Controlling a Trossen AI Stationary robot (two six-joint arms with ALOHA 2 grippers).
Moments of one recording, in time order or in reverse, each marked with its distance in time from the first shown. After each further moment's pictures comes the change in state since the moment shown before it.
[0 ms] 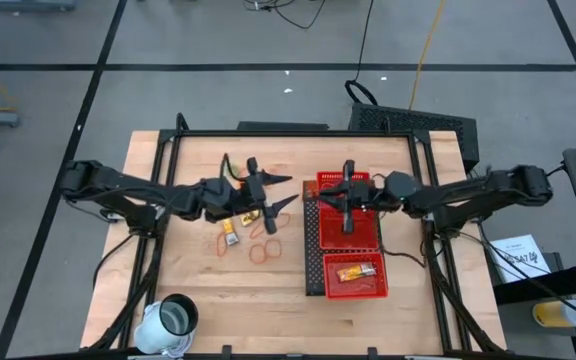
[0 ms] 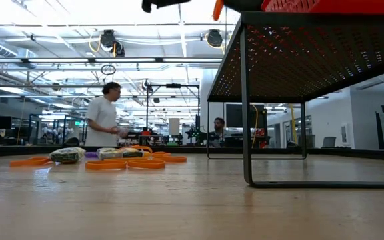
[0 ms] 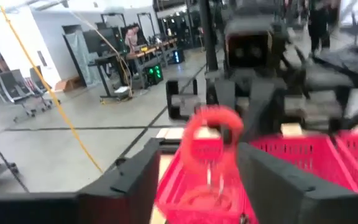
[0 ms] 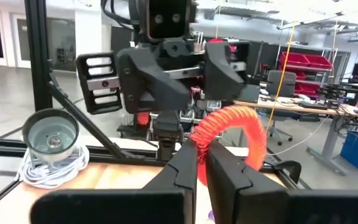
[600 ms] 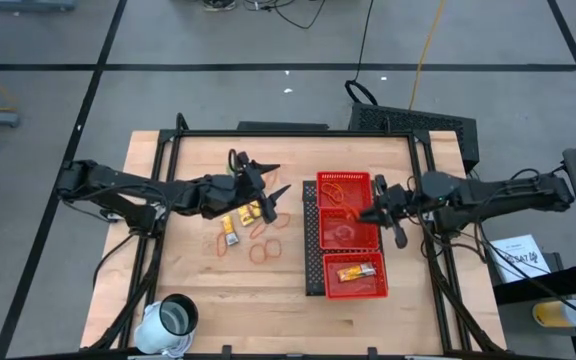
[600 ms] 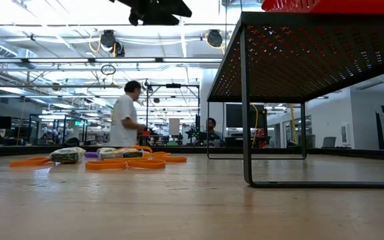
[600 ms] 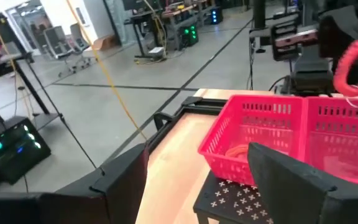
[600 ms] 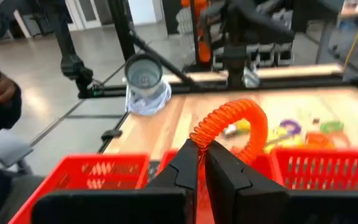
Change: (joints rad) left arm 0.037 -0.030 0.000 -0.197 -0.146 -0.111; right arm 0.075 -0.484 -0.001 -0.786 -0.184 0.232
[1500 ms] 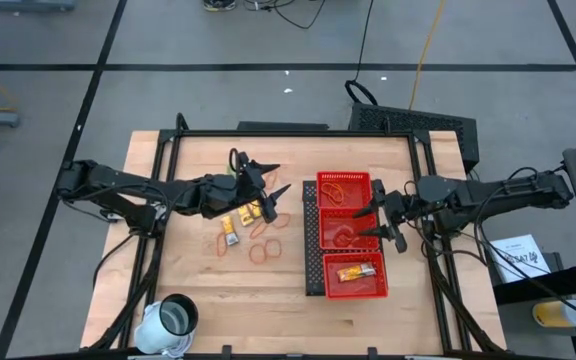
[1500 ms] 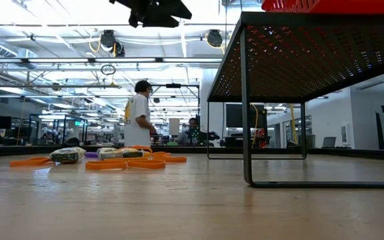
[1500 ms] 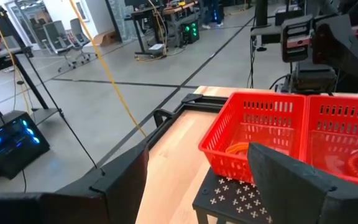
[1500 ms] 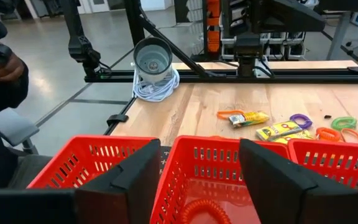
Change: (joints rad) left arm 0.009 0.002 0.000 -0.014 0.002 -0.022; right arm 0.034 0.021 0.000 -0.015 0.000 -0.045
